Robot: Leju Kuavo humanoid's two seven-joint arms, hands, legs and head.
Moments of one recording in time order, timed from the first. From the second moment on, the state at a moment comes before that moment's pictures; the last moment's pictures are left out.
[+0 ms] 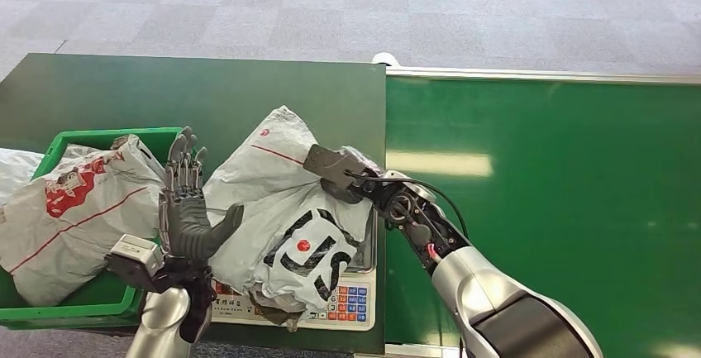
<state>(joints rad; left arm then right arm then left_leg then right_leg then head) -0.14 -0.11 -0.20 -1.48 -0.06 0.19 -0.70 -0.88 0.25 0.57 -0.39 0.50 0.26 -0.11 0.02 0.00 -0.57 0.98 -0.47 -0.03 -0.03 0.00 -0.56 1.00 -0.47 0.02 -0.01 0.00</state>
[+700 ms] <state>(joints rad) -0.14 -0.12 -0.17 -1.46 -0.08 0.19 -0.70 -0.92 0.25 0.59 -0.37 0.46 0.31 -0.13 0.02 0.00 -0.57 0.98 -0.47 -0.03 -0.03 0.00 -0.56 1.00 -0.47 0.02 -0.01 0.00</state>
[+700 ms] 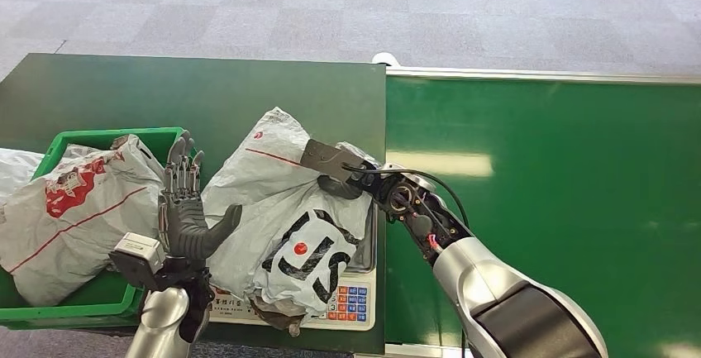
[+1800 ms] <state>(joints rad) -0.14 -0.14 -0.14 -1.45 -0.13 0.10 -0.67 -0.55 0.18 0.35 -0.90 -0.03 0.29 -0.52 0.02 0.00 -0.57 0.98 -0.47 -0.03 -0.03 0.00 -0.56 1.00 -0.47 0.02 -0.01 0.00</state>
